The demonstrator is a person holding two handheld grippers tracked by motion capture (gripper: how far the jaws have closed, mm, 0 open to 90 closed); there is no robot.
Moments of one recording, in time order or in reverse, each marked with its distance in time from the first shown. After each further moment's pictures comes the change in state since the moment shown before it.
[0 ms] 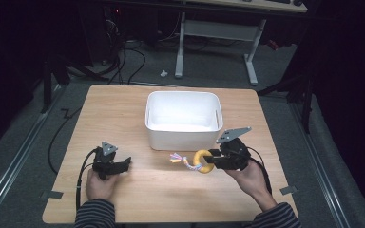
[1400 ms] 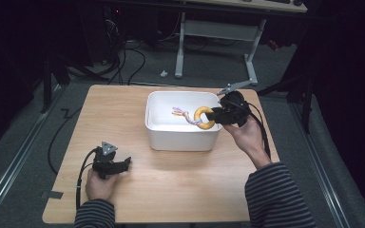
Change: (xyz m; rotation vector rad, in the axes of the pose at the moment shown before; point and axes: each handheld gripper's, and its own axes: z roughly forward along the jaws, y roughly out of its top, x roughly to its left) left arm 0.000 0.000 0.000 -0.001 -0.001 0.000; right arm -0.057 0.093 -0.017 -0.041 -0.138 0.074
